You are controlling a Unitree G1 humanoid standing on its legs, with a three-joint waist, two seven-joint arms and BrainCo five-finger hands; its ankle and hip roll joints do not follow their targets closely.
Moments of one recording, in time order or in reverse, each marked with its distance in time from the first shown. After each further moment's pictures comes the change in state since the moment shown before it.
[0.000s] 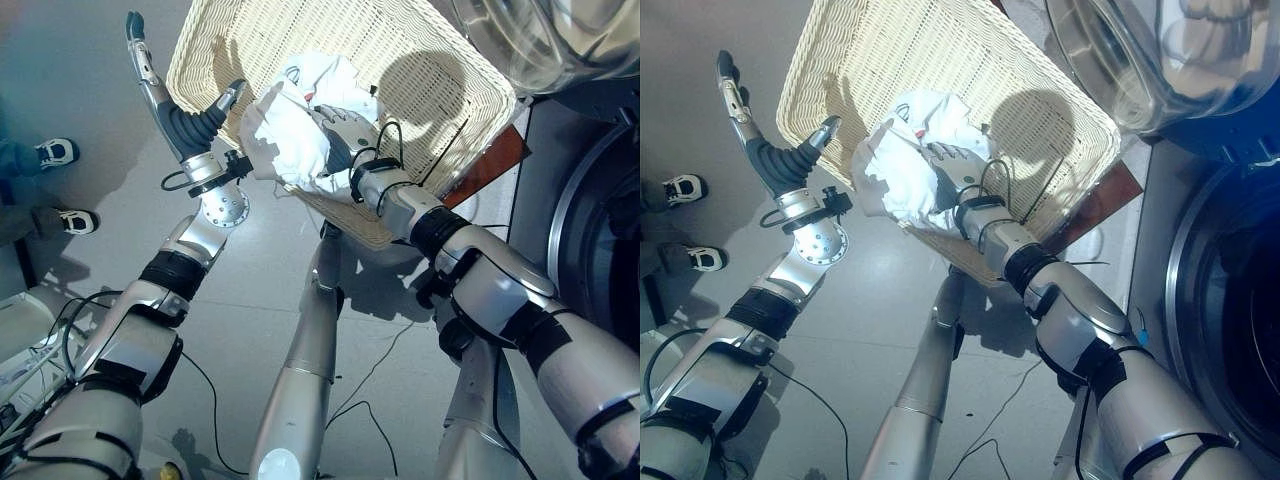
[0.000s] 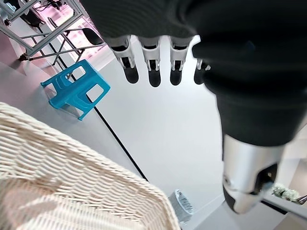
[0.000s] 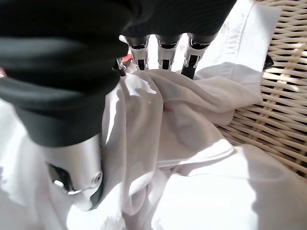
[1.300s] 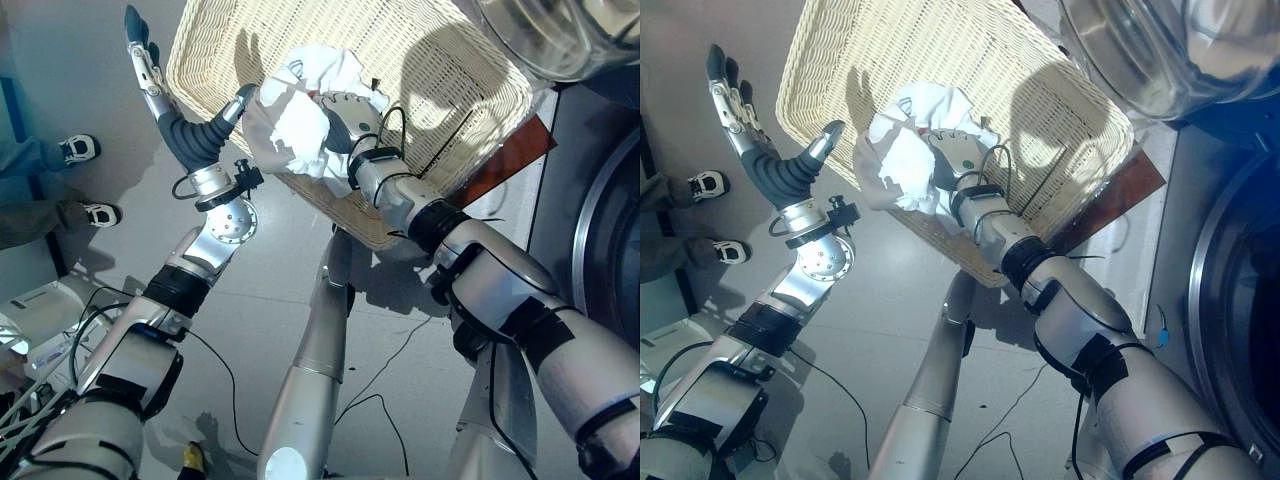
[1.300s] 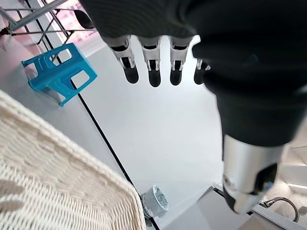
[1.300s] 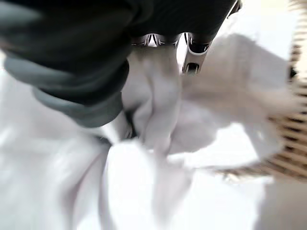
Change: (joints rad) left arm 0.075 -0.021 0.027 -0.161 0.039 -0.085 0.011; right arm -0.016 0.007 -0.040 -0.025 -0.018 0.050 -0.062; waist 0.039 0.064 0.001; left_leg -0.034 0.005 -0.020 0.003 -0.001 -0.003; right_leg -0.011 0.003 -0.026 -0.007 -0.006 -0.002
